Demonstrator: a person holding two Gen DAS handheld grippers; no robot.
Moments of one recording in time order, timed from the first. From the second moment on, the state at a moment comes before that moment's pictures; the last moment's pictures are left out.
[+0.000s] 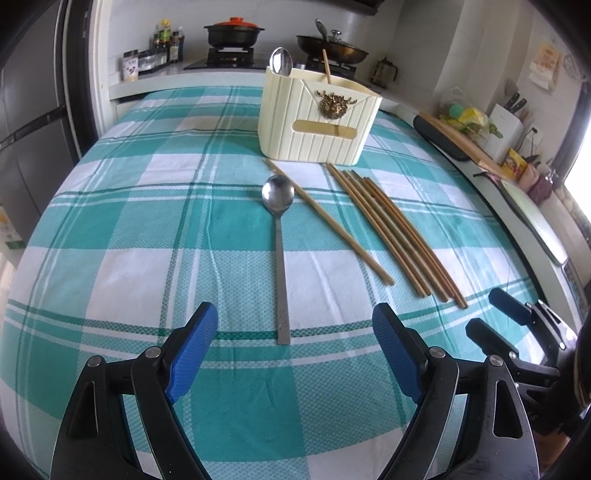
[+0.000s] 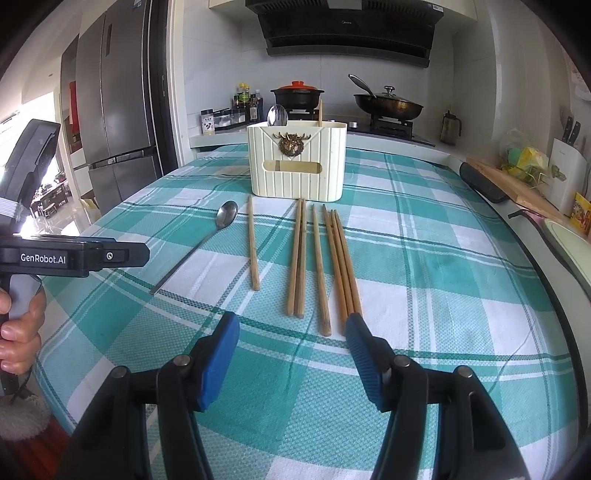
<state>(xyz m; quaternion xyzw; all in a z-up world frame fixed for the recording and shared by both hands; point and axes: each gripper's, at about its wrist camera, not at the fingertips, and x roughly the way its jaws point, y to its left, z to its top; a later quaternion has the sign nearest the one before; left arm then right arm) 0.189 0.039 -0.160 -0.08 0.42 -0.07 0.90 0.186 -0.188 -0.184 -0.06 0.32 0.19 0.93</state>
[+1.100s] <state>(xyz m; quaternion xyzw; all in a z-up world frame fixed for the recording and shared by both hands) 0.193 0.045 -0.164 -0.08 0.43 -0.06 0.90 0.187 -0.190 -0.186 -0.06 0.32 0.18 0.93</state>
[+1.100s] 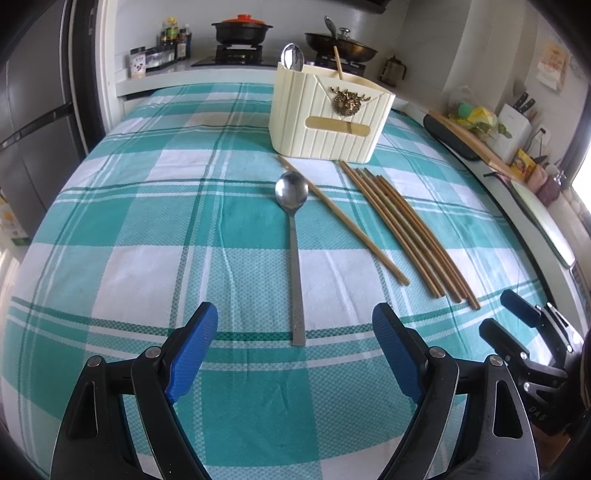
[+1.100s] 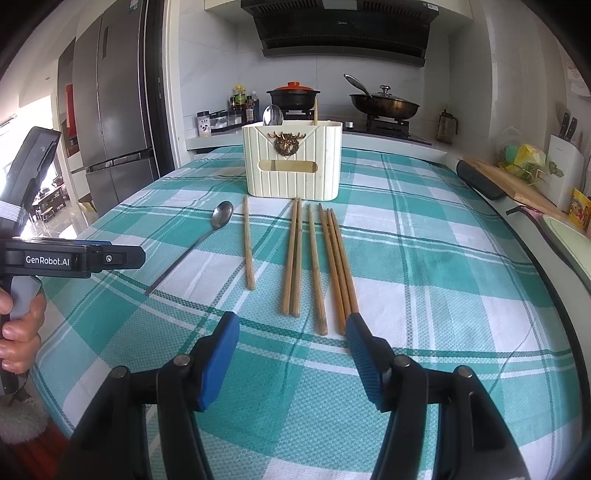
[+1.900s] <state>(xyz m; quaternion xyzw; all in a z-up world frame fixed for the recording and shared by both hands) 0.258 0.061 -0.164 -0.10 0.45 -0.08 0.88 0.189 -0.197 -0.187 -0.04 0.32 0.18 0.93</state>
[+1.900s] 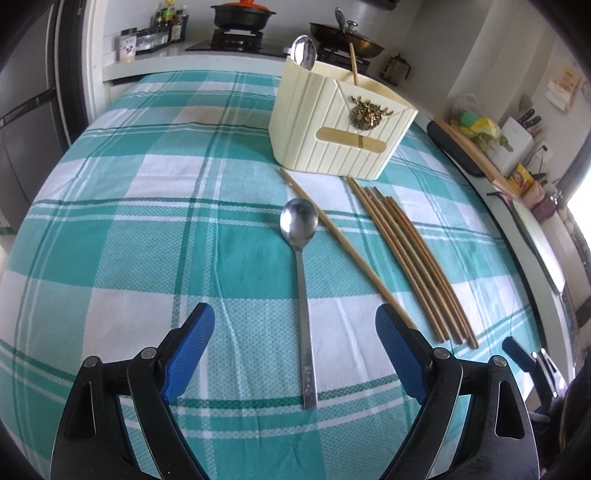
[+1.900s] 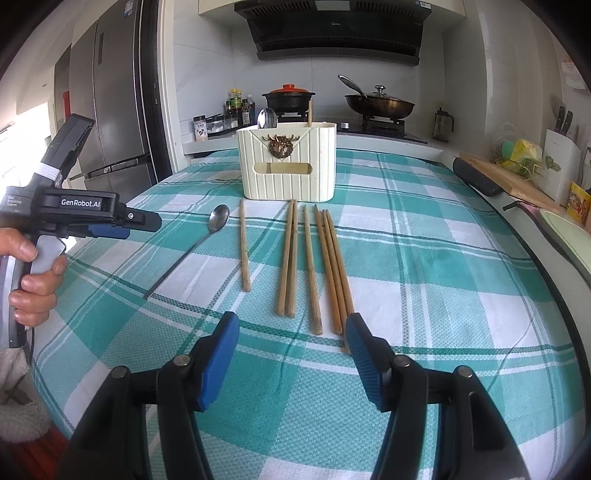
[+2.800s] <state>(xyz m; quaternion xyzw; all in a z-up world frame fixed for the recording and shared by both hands) 0.290 0.036 -0.209 0.01 0.45 -0.01 0.89 0.346 -0.207 -0.208 -0.08 0.53 0.24 0.81</state>
